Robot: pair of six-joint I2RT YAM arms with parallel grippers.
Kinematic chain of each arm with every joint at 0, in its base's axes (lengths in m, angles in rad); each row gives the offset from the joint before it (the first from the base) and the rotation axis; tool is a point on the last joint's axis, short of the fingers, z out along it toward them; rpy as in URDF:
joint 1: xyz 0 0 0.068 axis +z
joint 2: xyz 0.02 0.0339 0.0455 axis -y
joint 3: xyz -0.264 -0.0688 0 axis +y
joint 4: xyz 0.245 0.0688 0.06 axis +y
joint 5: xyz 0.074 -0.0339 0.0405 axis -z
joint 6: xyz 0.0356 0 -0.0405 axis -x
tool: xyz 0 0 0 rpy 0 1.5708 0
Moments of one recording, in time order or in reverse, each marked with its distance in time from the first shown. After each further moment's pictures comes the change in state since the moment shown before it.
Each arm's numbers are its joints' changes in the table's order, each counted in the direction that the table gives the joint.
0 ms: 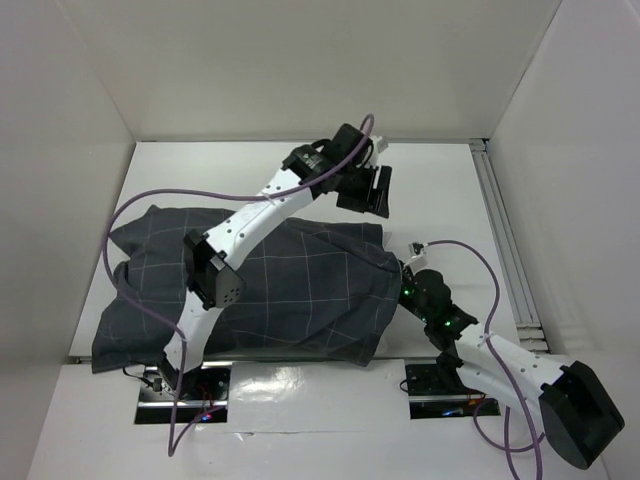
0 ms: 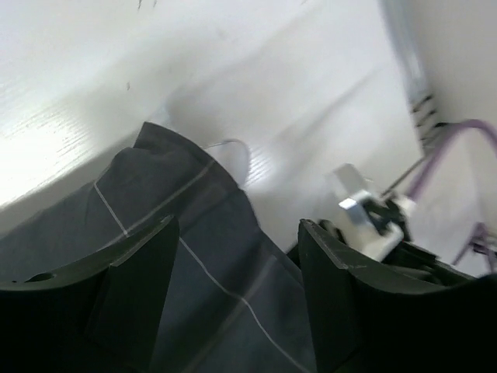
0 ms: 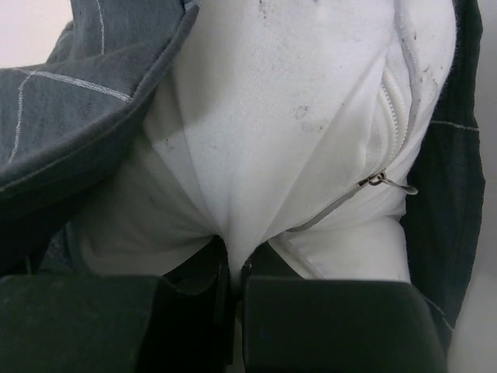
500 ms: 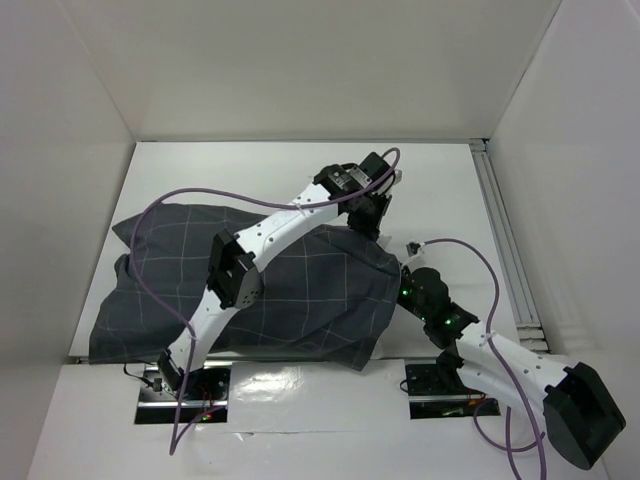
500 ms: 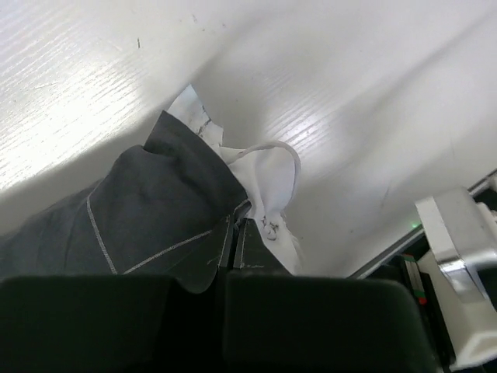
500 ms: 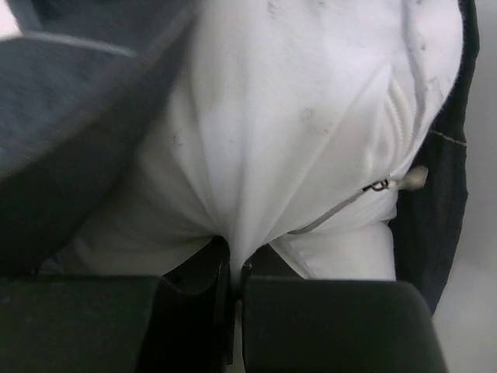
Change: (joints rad) left arm -0.079 -0.163 -0.013 0.068 -0.129 -0.079; right arm 0.018 0.006 -0.037 0.102 0.009 0.034
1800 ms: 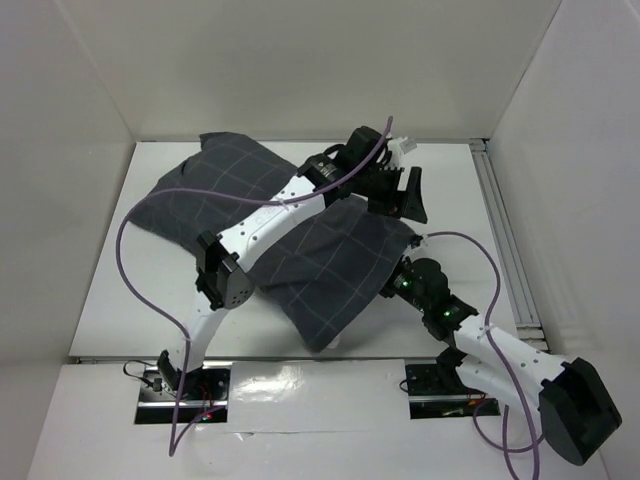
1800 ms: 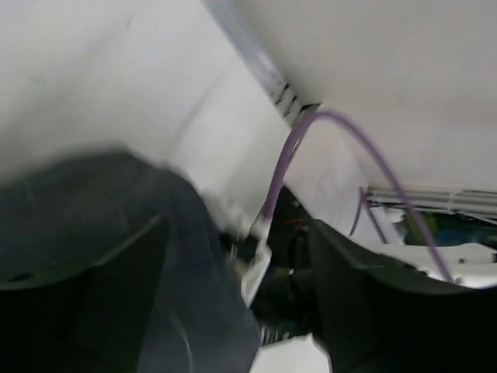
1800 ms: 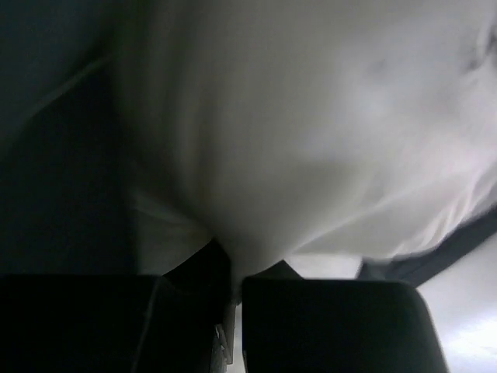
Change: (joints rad) left arm 0.037 0.063 -0.027 -0.348 0.449 0.181; right arm -0.003 -0.038 -0.059 0.011 0.016 0.014
